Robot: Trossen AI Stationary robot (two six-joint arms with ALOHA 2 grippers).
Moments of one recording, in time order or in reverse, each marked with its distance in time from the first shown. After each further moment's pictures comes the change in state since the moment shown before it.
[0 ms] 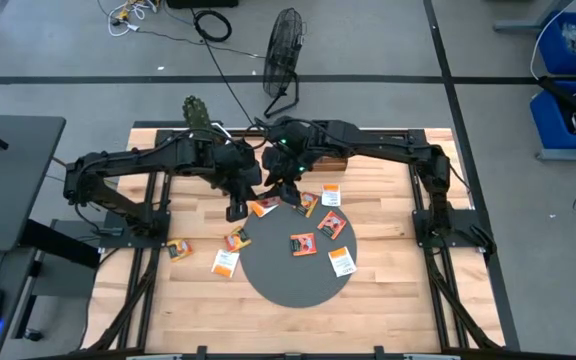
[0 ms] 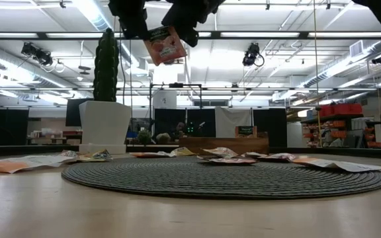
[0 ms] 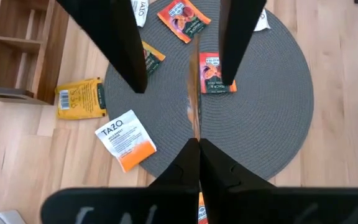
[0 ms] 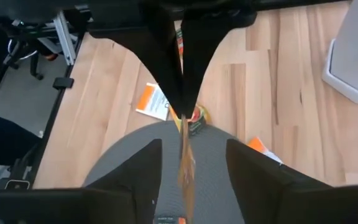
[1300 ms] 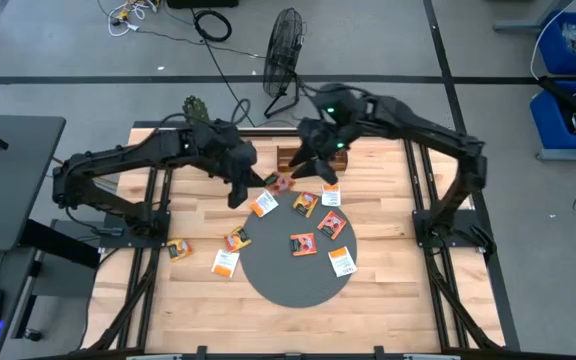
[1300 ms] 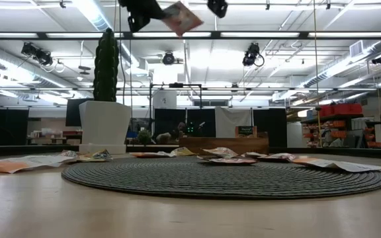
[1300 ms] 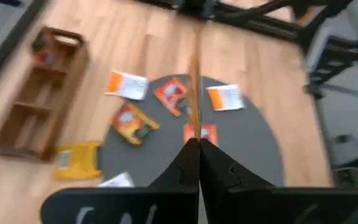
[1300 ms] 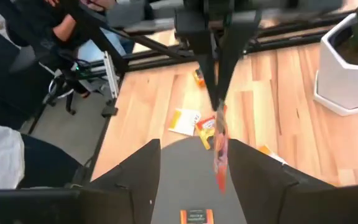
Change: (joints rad) left arm 0.084 -0.101 -0.057 0.238 0.101 -0.068; right arm -0.092 -0.252 -0.069 -0.035 -0.138 0.060
